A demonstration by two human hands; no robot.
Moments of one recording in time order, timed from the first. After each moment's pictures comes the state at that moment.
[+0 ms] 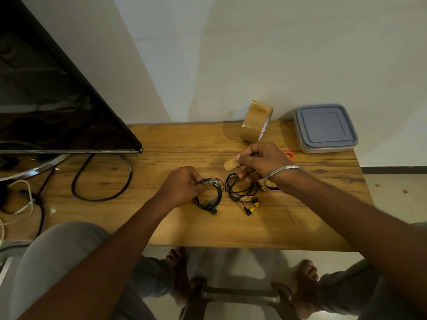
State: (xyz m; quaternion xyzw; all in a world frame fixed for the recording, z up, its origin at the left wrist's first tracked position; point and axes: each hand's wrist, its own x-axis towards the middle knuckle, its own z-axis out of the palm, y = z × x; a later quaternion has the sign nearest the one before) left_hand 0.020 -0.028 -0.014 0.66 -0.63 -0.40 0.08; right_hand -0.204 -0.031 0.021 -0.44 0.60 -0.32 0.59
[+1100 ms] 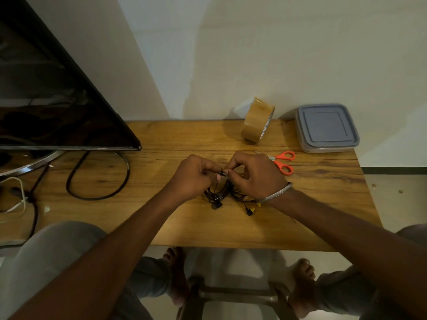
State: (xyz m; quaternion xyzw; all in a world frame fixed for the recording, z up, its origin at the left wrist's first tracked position) left_hand -0.005 -0.033 0.002 0.58 -0.63 -0.49 0.18; right_hand -0.193 -0.017 -0.014 -0.74 0.54 -0.28 0.28
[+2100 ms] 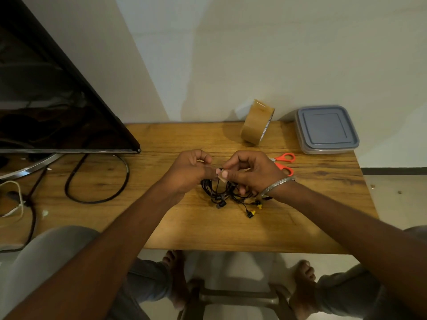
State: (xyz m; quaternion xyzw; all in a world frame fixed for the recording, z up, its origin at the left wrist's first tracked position) left_hand -0.005 -0.038 0.028 0.58 -0.47 -0.62 0.26; right_hand -0.194 -0.024 -0.001 -0.57 0.50 -0.32 0.57
